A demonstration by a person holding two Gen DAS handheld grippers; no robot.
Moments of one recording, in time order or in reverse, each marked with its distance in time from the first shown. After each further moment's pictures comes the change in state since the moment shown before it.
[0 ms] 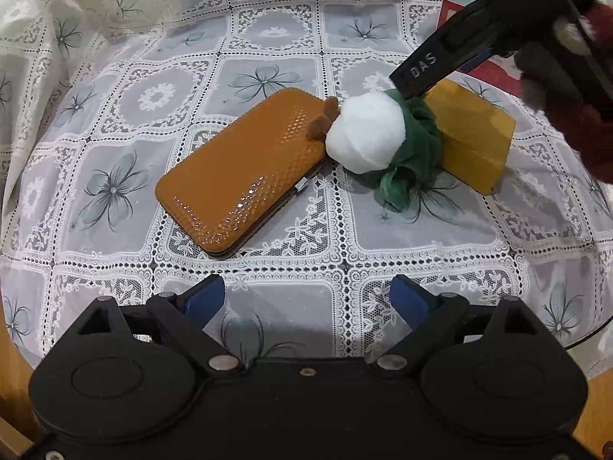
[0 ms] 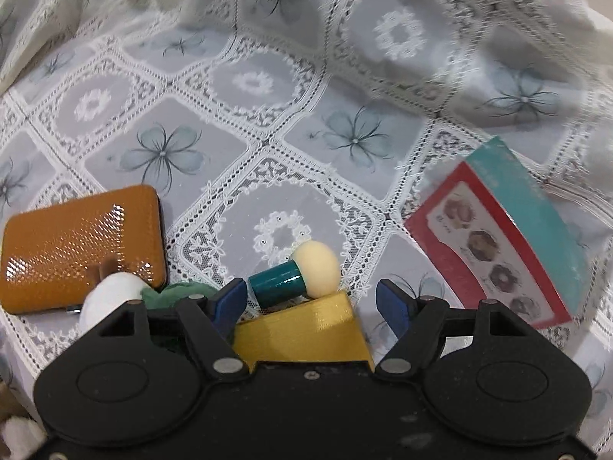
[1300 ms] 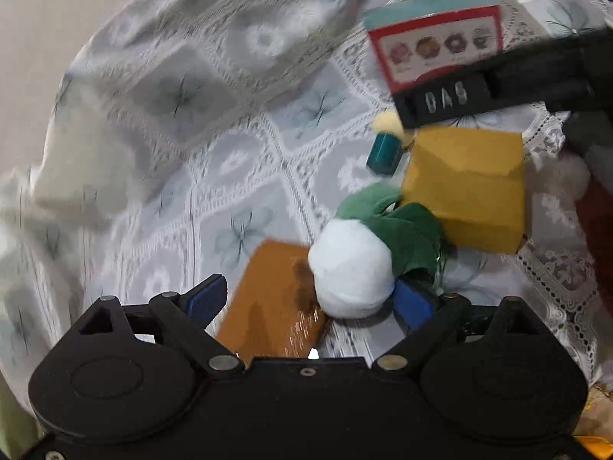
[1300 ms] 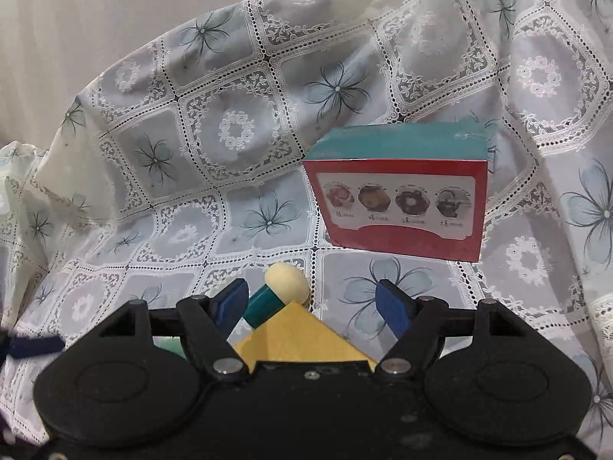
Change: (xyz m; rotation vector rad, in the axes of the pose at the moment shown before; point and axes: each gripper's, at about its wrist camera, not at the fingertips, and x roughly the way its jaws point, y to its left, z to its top) left arm 0.025 -0.058 0.057 0.464 -0.204 0.209; right arm -0.028 -0.051 -0.099 0.670 -0.474 0.041
